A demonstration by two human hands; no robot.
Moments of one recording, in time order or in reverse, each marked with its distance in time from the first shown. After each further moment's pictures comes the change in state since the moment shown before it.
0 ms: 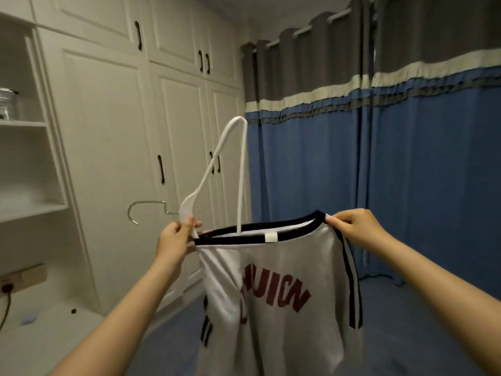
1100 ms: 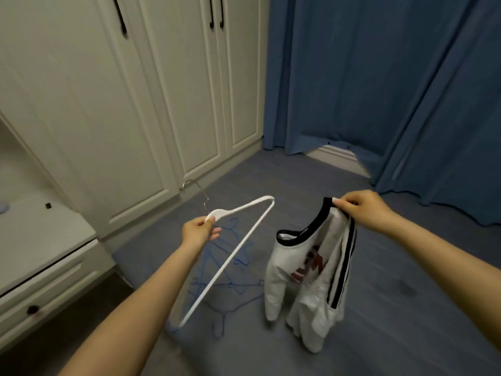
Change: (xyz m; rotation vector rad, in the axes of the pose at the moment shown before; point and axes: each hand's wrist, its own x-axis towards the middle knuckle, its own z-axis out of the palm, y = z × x) left_hand 0.138 -0.370 0.035 0.135 0.048 -0.582; right_hand 0.125 0.202 0.245 -0.178 -0.448 0.250
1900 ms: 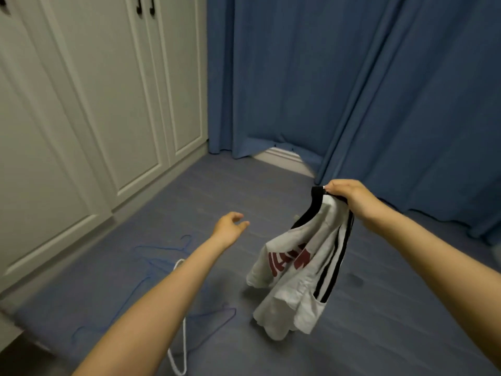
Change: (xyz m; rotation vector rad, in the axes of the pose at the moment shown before) left_hand 0.064 0.030 0.153 0.530 -0.539 0.134; right_hand 0.032 -0.031 -0.046 0.501 0.132 0.180
